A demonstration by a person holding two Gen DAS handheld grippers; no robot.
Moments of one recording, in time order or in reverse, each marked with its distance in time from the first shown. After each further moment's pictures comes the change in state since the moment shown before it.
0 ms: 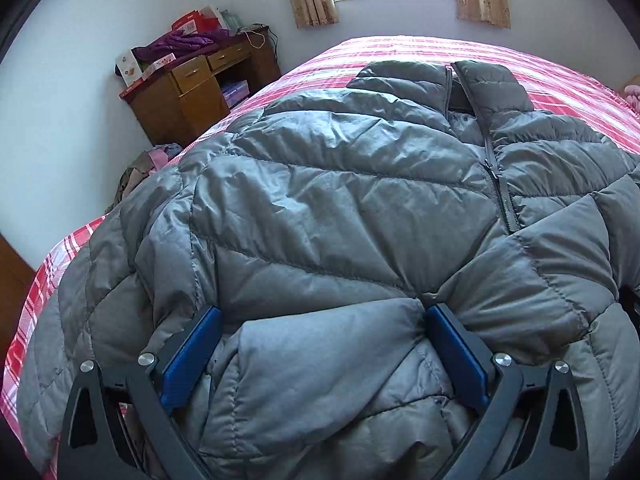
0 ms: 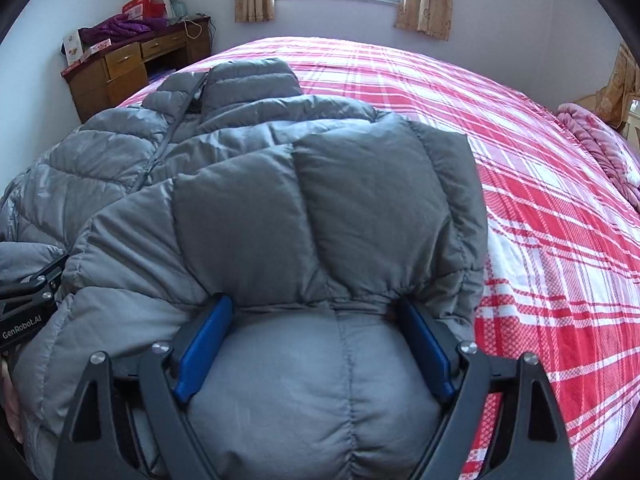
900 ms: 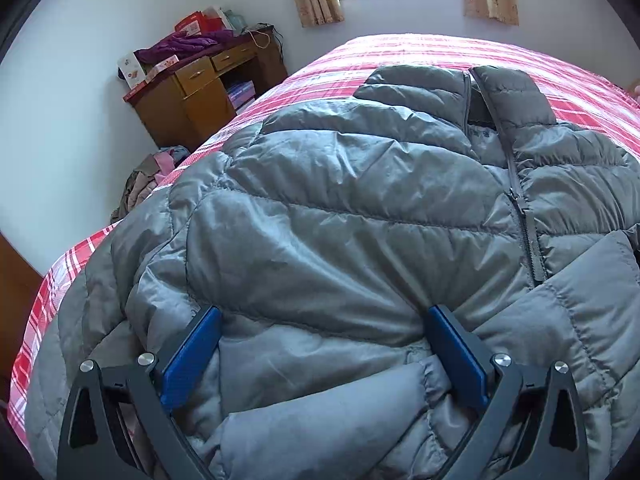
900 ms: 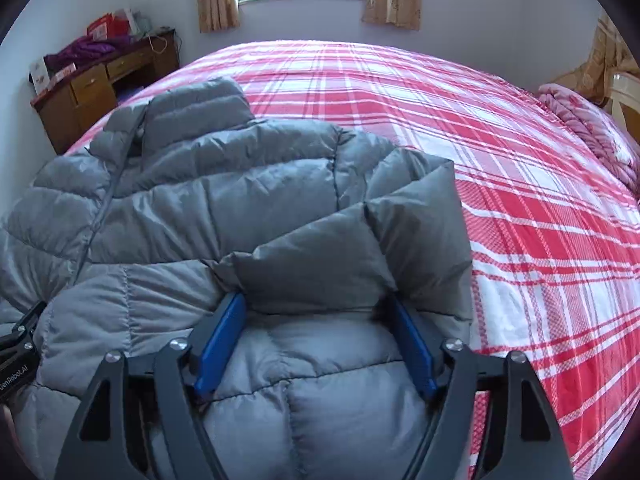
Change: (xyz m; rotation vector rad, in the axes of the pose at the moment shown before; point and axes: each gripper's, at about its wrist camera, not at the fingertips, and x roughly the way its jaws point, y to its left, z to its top) left arm 0.009 -0.004 0.017 0.013 0.023 0.024; right arm 0.029 -0.020 0.036 0.093 0.004 -0.064
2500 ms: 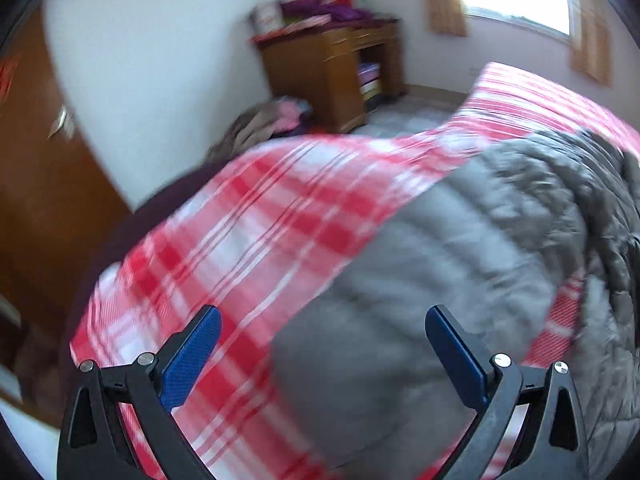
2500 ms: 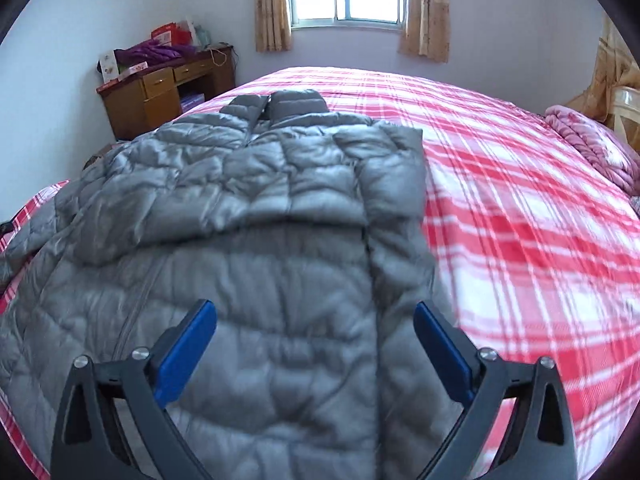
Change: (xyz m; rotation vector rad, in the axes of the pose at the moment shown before) left arm -0.093 0.361 -0.156 -0.323 0.038 0.155; right arm -0.173 0.024 -0.157 -0.072 -0.112 0.132
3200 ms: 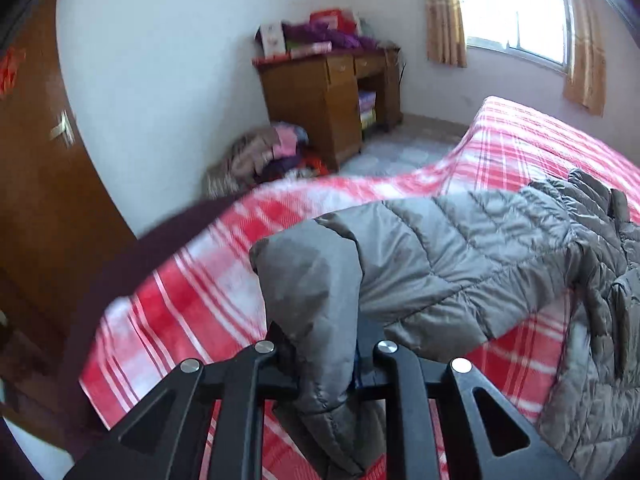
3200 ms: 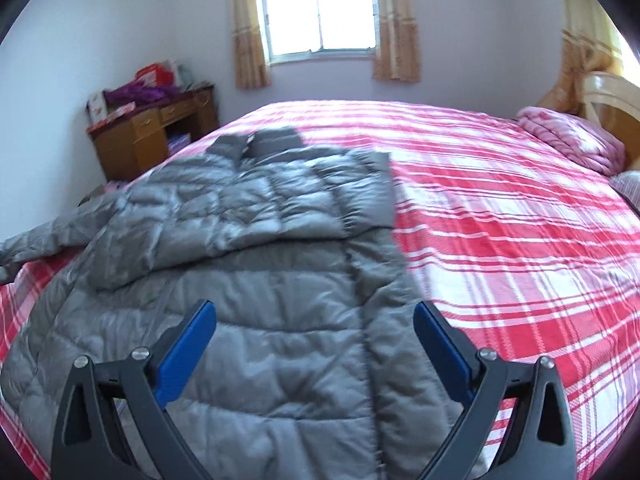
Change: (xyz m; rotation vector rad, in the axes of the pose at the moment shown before) left arm -0.028 -0.006 0.041 0.027 -0.139 -0.019; right arm -0.037 -0.011 -0.008 0.105 -0.142 -0.039
